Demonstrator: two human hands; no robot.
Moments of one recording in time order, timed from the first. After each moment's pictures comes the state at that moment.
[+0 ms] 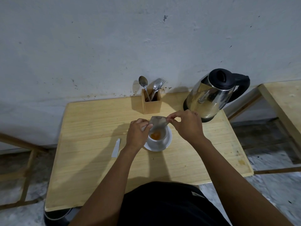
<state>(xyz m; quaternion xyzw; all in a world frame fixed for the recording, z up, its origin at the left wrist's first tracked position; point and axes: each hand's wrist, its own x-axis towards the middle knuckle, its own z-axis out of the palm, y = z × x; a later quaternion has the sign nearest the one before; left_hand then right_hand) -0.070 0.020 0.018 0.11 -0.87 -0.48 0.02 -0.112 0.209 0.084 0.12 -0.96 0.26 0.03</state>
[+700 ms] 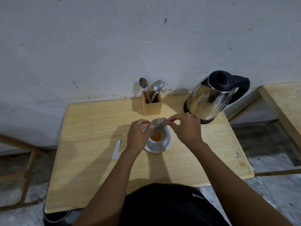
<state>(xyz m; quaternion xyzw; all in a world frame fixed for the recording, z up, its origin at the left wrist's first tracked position) -0.065 0.024 0.026 0.11 -0.88 -0.47 0.04 -0.104 0.205 0.084 0.12 -0.96 0.25 0.05</state>
